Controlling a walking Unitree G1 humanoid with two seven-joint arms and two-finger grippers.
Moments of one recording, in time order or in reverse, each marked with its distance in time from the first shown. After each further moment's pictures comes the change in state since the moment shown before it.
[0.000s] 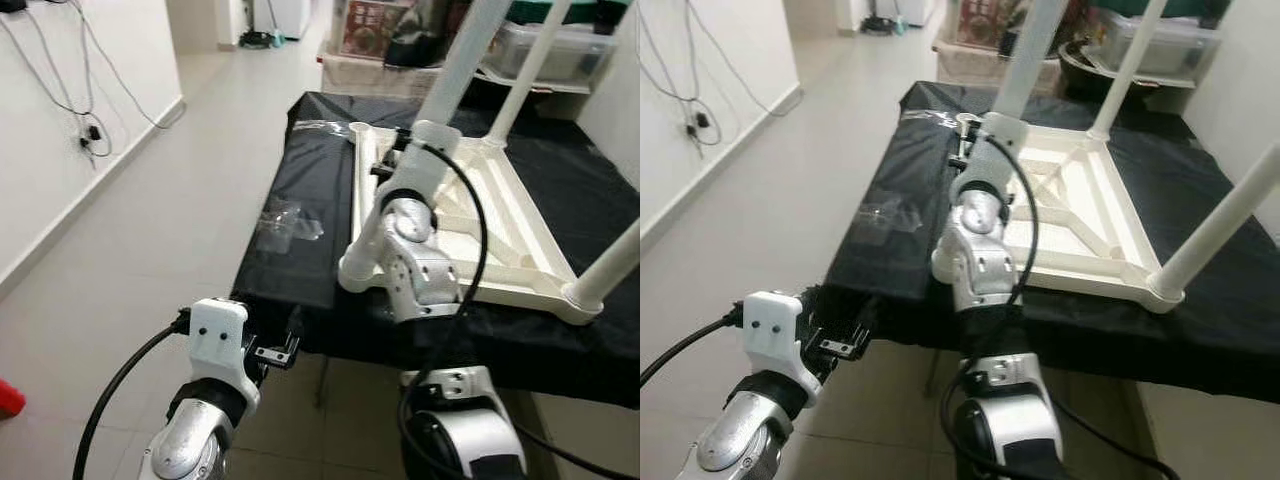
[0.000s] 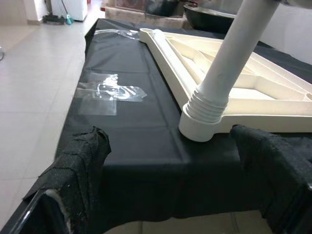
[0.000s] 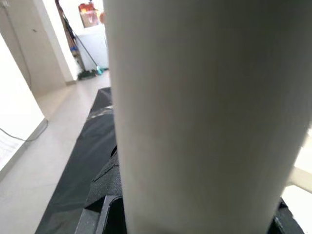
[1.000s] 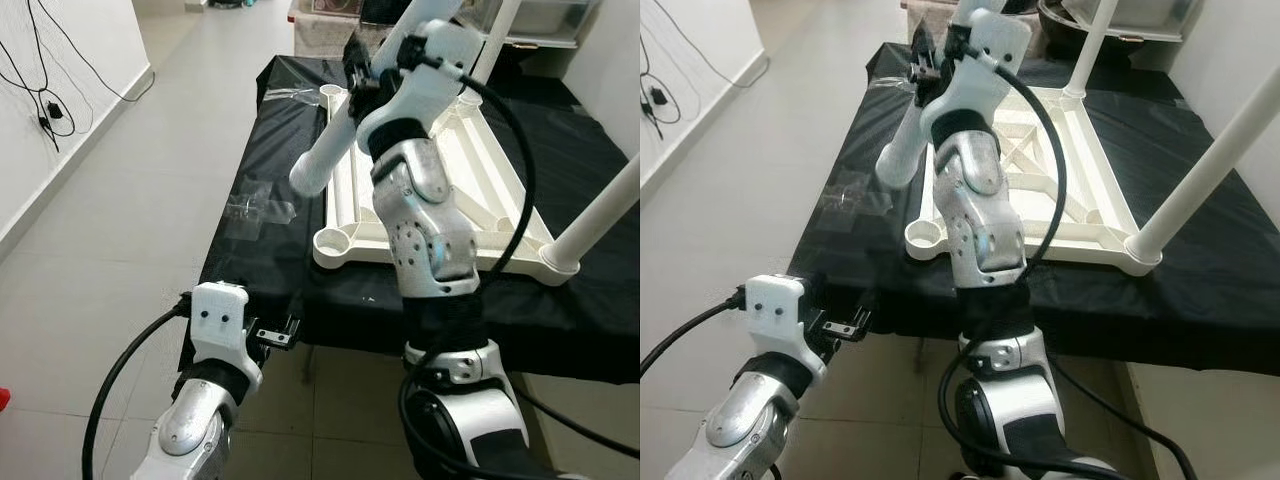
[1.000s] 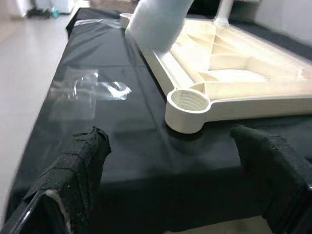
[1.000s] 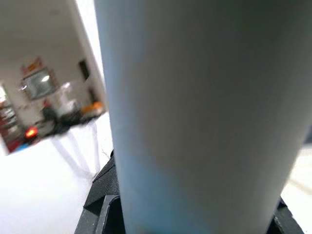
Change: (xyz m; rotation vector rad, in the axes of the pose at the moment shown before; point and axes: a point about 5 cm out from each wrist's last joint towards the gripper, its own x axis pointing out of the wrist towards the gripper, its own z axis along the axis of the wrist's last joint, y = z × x) left arm 0.017 0.010 0.003 0.133 0.010 -0.009; right arm -0.022 0.020 0.047 0.221 -0.232 0.582
